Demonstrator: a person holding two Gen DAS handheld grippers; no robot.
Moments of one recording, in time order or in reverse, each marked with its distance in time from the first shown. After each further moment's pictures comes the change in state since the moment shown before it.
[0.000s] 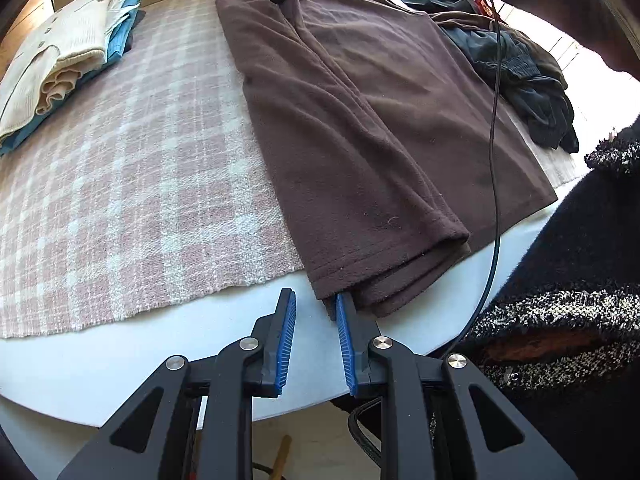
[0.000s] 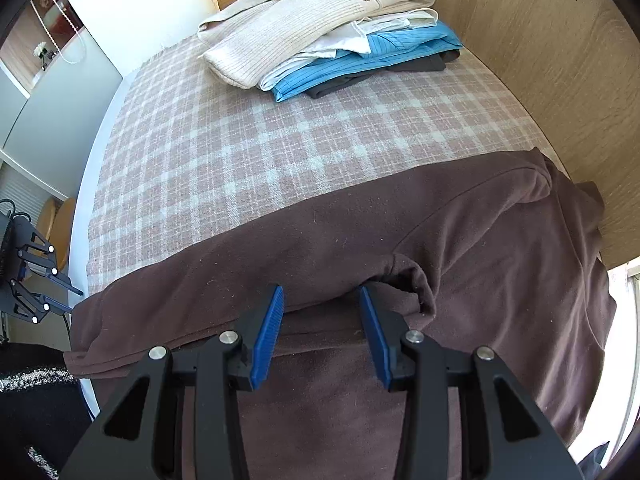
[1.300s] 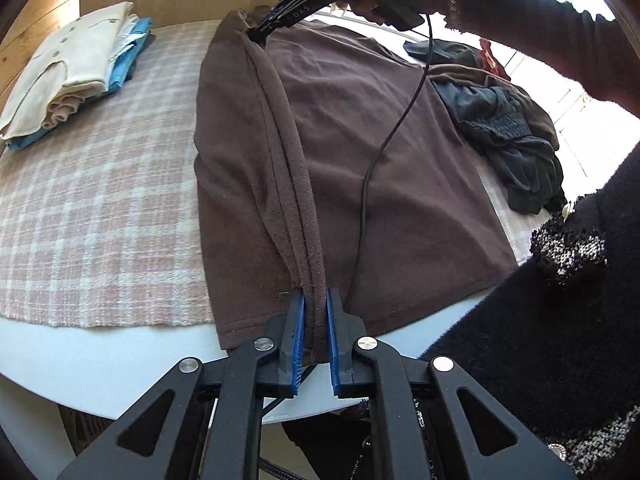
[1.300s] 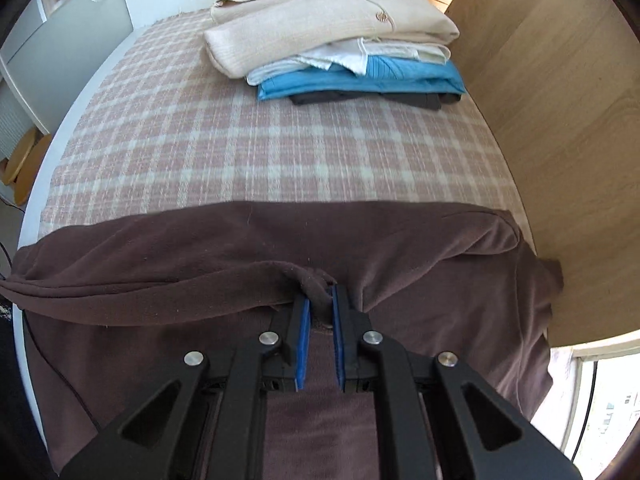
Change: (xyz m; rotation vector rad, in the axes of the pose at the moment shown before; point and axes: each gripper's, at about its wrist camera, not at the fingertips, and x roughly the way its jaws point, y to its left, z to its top) left arm -0.020 -0.048 0.030 -0.134 -0.103 -0.024; right arm 0.003 -0.013 0.020 -0.251 -0.008 -0.156
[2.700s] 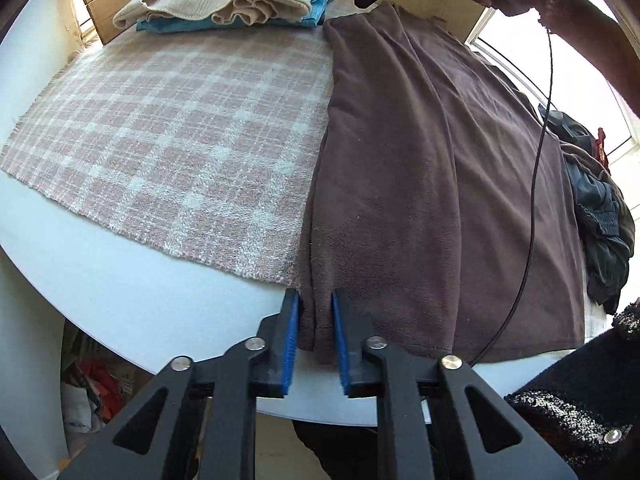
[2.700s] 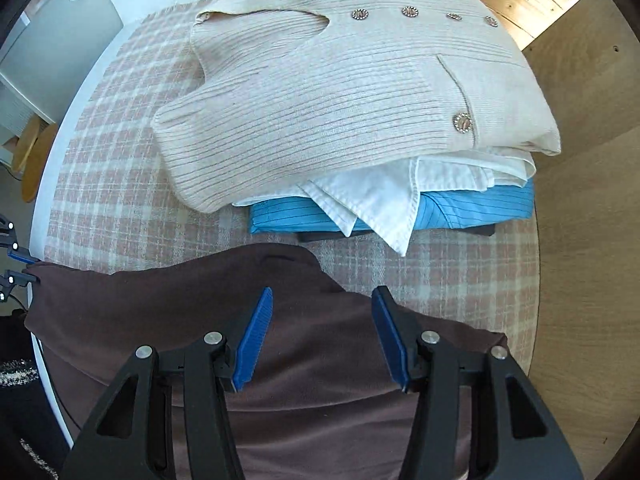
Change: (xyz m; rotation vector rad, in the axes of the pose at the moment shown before) left arm -0.004 0.130 -0.032 -0.390 -0.025 0.170; right arm 0.052 0.007 0.174 -0.119 0.156 0.086
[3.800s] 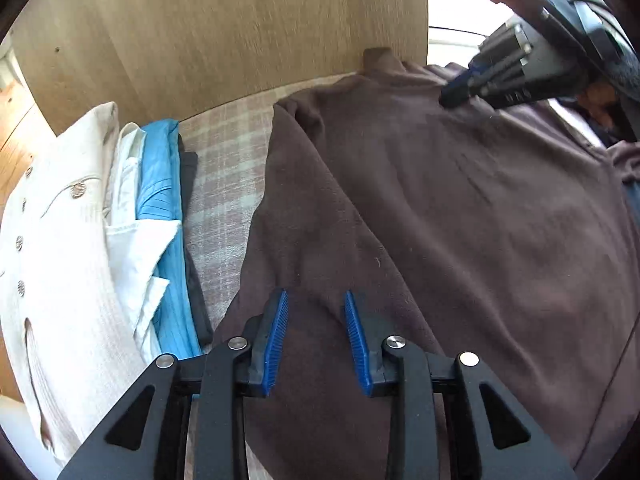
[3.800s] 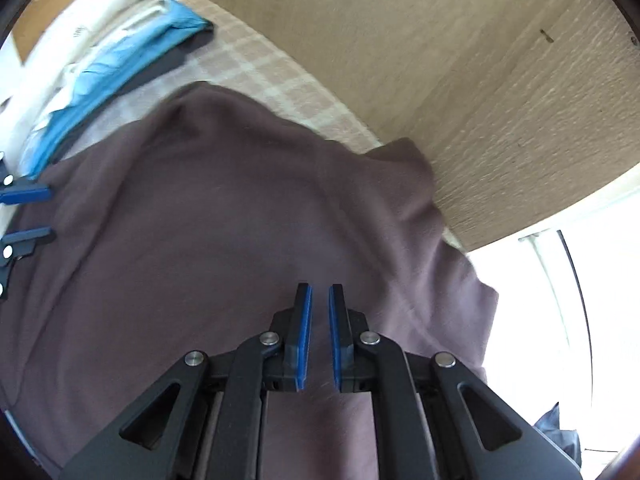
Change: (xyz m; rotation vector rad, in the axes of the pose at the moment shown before) left arm 0.081 -0.113 0.273 0.534 -0.124 0.089; right arm -0.003 -0.099 -0.233 0.664 -0.040 -0.214
